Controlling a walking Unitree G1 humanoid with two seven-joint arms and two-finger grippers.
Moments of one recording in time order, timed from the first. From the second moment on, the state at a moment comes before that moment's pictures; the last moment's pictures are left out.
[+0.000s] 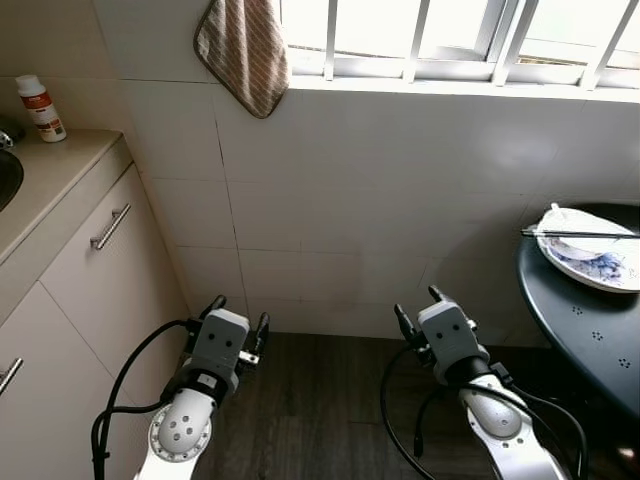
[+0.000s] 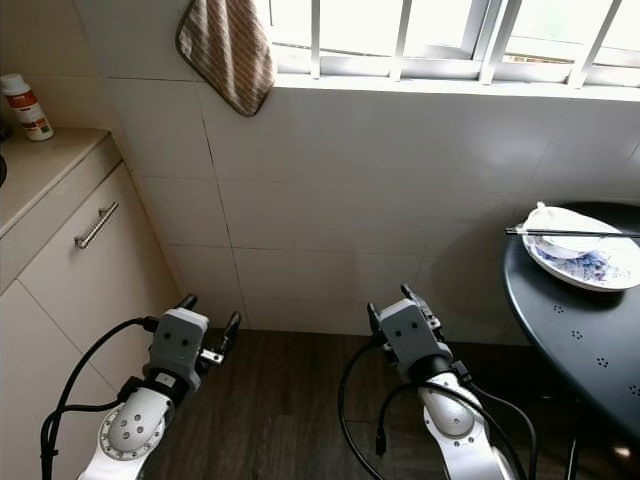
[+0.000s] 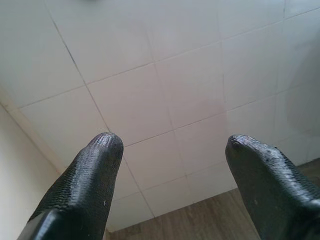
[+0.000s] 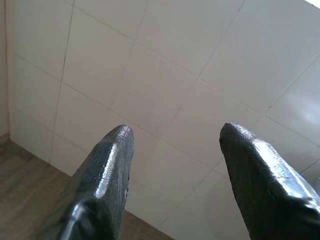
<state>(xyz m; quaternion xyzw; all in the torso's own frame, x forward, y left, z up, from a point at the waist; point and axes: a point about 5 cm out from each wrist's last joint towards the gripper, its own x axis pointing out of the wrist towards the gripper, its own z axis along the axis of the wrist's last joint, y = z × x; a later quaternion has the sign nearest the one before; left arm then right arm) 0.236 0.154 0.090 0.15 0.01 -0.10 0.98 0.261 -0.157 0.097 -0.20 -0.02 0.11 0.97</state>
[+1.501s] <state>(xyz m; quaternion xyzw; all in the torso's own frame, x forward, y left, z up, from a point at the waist) 0.239 0.155 0.091 0.15 0.00 -0.11 0.98 0.272 -0.156 0.098 -0.34 -0.04 0.10 0.93</state>
